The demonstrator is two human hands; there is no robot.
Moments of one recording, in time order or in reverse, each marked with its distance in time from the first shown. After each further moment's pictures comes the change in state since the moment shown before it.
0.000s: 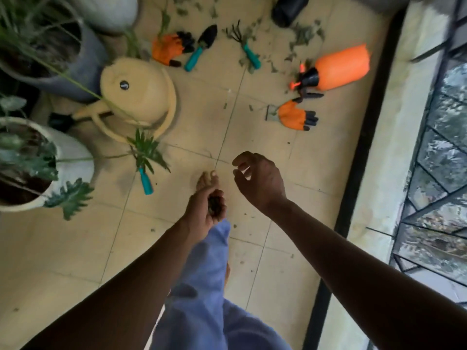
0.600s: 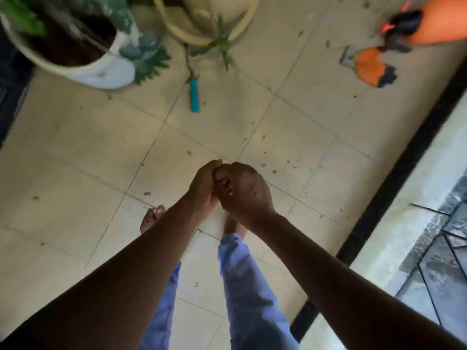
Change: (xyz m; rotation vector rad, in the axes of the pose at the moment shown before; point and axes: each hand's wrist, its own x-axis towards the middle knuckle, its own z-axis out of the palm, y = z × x) left_hand -0.020 -0.104 -0.205 -0.156 -0.071 0.033; right_hand -0.181 -0.075 0.202 -0.101 -0.273 -0.170
